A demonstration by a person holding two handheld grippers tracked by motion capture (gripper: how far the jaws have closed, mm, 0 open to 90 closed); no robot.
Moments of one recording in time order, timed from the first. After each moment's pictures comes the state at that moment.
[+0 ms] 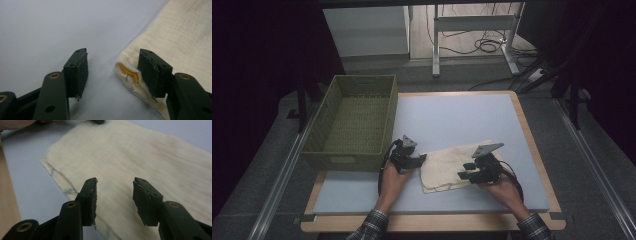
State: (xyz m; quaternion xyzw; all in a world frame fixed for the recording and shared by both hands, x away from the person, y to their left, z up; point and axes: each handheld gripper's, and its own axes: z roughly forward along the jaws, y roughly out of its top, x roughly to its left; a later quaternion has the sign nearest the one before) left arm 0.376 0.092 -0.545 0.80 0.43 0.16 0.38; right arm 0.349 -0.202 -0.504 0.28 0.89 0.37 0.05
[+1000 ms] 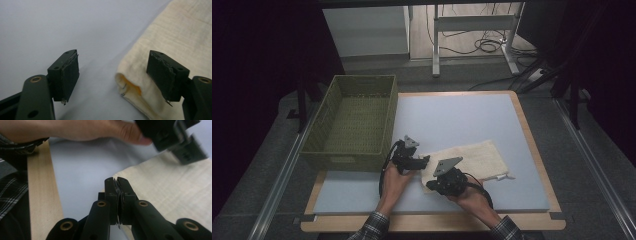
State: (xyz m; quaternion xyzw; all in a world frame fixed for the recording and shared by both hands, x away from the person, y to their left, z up) left arm 0.368 0.085 -0.537 0.80 0.44 0.17 0.38; right arm 0.305 -0.104 -0.506 0.16 0.92 0.36 0.04
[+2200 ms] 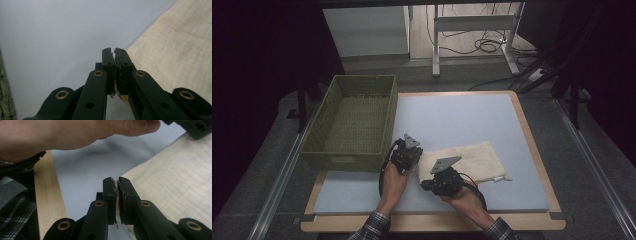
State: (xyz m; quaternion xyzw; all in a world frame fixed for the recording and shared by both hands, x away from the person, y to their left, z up) left arm 0.357 0.080 -0.512 0.80 0.43 0.20 0.37; right arm 0.305 -0.094 -0.509 0.20 0.90 0.40 0.02
